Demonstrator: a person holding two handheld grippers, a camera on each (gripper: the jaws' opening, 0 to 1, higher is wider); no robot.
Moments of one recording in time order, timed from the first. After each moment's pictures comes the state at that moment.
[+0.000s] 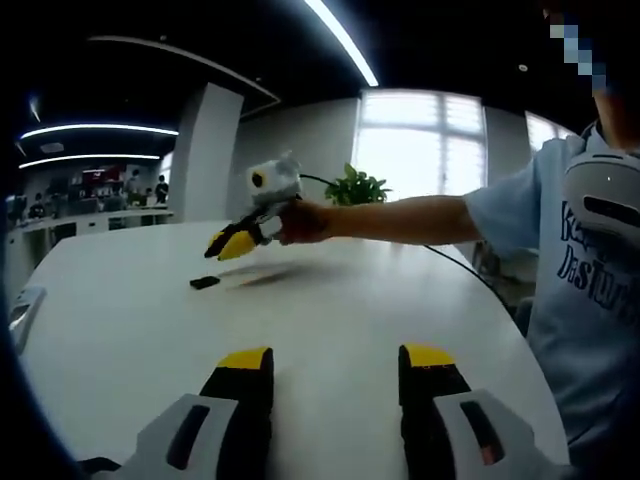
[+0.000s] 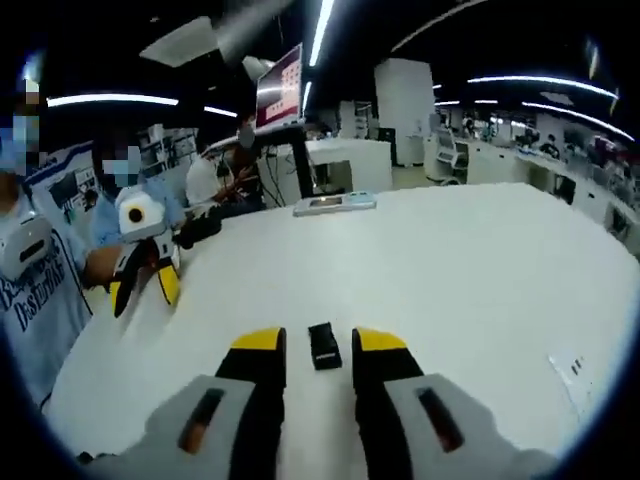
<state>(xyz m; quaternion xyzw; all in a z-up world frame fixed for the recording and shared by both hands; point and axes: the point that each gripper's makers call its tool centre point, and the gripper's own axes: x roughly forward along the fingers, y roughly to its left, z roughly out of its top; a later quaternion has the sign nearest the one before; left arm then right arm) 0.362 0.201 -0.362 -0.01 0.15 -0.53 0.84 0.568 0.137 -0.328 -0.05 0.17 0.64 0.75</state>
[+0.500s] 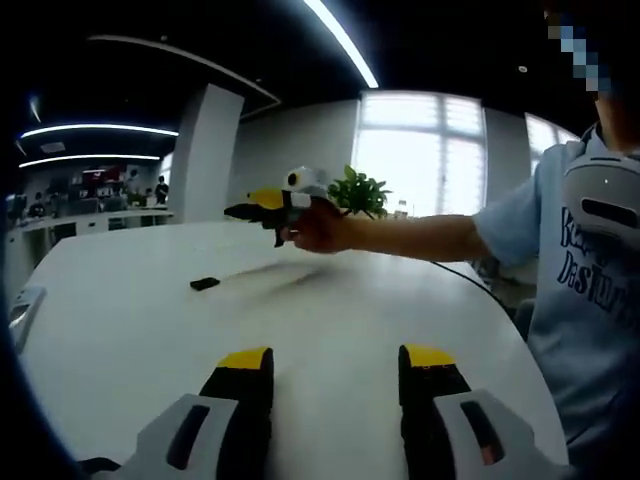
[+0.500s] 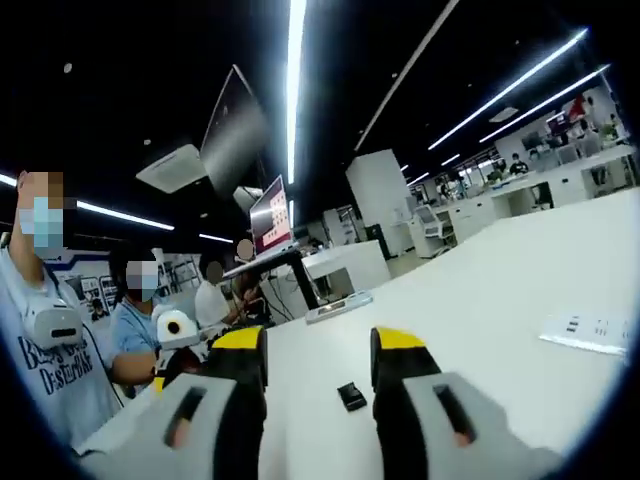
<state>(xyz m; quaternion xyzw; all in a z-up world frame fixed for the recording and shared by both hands) 0.365 0.206 -0.362 -0.02 0.14 -0.53 0.84 0.564 0.096 -0.276 0.14 0.07 0.62 0.77</state>
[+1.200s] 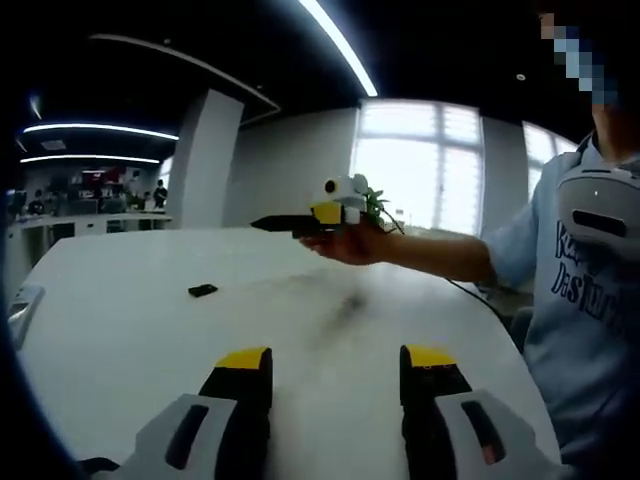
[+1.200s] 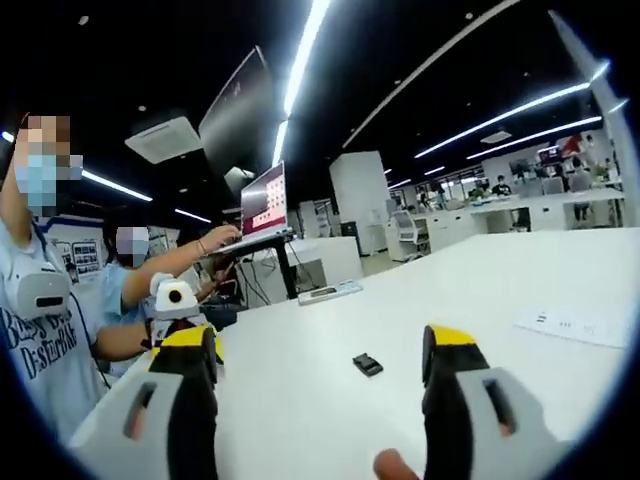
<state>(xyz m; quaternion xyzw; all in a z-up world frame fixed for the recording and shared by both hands) 0.359 0.202 -0.352 -0.04 0.13 -0.54 0.83 0.492 0.087 -0.276 0.05 0.05 0.57 0.82</state>
